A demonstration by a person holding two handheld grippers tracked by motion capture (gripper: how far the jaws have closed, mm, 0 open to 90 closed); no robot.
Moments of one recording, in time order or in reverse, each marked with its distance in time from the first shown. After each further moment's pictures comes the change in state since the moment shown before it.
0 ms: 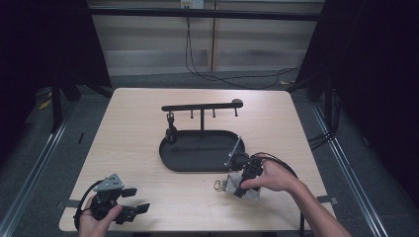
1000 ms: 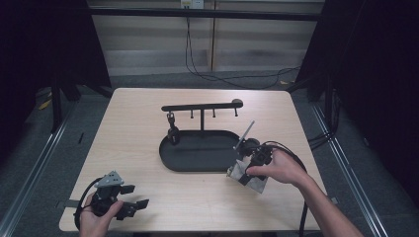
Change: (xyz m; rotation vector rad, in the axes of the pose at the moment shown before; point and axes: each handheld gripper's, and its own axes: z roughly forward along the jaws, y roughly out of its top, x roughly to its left) left arm 0.008 0.001 0.004 -0.001 0.037 -0.032; right arm -0.014 -0.008 -0.043 -0.060 -0.020 0.179
